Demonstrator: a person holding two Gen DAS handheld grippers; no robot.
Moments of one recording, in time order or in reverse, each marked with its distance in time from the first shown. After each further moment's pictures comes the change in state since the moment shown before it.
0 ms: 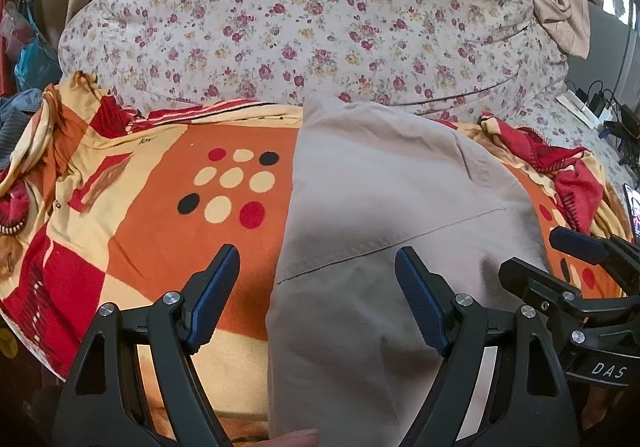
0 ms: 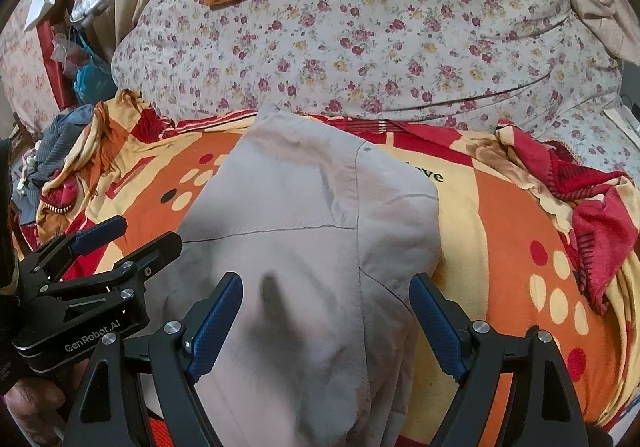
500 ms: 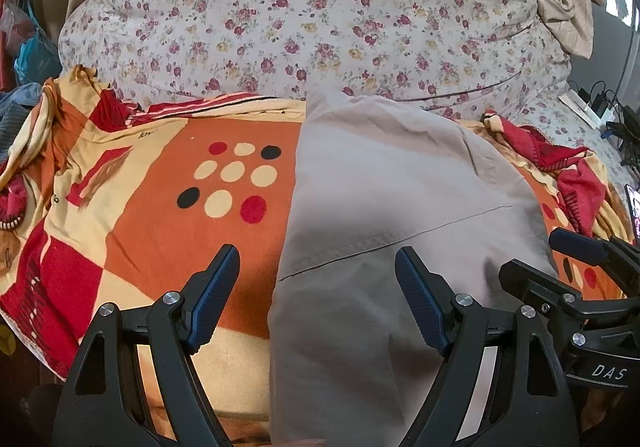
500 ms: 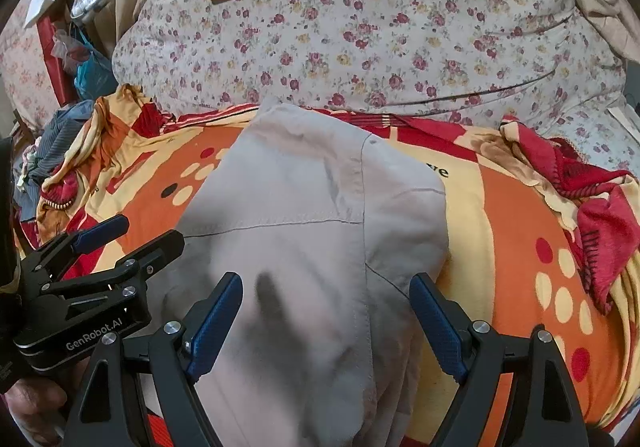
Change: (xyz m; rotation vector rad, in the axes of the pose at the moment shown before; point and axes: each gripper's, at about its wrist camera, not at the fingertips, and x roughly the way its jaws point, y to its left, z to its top) left arm 0.006 0.004 -0.003 -0.009 0.012 0.000; right arm 0.006 0.003 -0.002 -0.004 0.018 0.002
